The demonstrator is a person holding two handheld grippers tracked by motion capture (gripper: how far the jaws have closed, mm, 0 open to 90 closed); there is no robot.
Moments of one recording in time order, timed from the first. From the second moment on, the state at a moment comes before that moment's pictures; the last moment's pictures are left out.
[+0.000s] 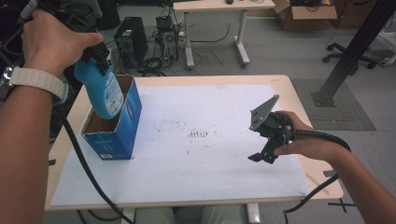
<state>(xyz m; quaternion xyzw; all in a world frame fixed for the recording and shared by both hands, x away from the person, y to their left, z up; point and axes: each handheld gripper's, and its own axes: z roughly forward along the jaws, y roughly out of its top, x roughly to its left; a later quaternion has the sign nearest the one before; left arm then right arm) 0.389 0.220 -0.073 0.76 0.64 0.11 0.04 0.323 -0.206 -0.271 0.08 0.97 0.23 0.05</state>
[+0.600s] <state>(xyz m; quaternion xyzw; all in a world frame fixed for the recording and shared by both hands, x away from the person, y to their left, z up) 0.405 0.244 -0.115 0.75 0.65 0.11 0.03 0.328 -0.203 -0.278 0.09 0.97 0.23 0.04</state>
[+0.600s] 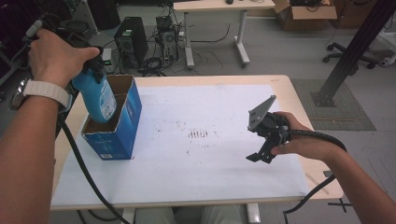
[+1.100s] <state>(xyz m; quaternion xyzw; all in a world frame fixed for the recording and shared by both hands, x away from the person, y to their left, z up) 0.419 0.249 -0.178 0.76 0.64 0.10 0.02 0.330 -0.204 -0.286 0.10 0.97 0.23 0.03</state>
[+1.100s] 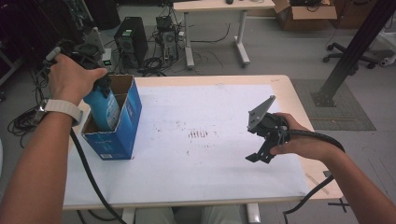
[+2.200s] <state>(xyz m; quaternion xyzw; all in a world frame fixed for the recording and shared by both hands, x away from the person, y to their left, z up) 0.425 0.262 -0.271 0.76 0.64 0.08 0.02 0.332 -0.197 -0.300 0.11 0.97 0.22 0.01</state>
